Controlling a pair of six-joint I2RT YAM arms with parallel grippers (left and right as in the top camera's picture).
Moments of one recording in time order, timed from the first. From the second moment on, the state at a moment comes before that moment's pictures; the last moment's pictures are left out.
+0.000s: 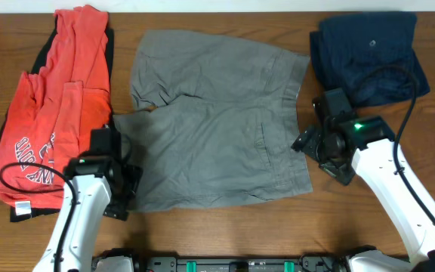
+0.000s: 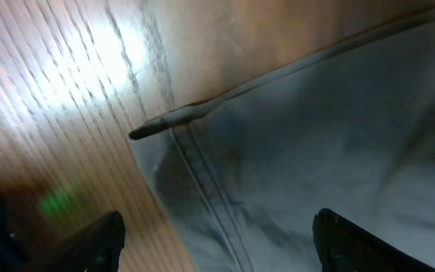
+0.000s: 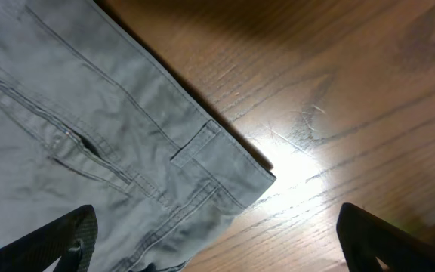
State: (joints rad) left arm 0.07 1.24 0.68 -0.98 -0.02 -1.23; right arm 0.29 1.40 1.05 -1.08 0.04 0.97
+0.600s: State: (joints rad) left arm 0.07 1.24 0.53 -0.73 -0.06 -1.27; right arm 0.32 1.46 0.87 -0.94 0.01 1.07
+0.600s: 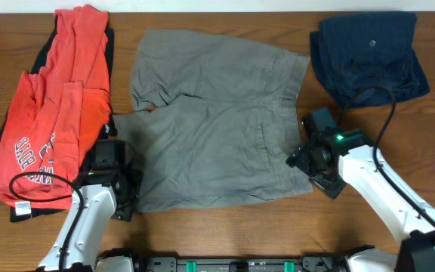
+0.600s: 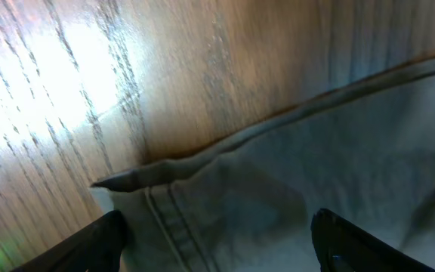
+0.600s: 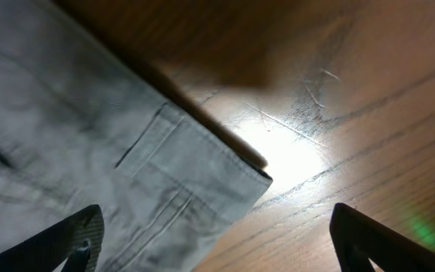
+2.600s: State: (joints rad) left arm 0.06 0.77 0.92 -1.20 0.03 -0.88; right arm 0.14 1.24 1.16 -1.38 -0.19 0.50
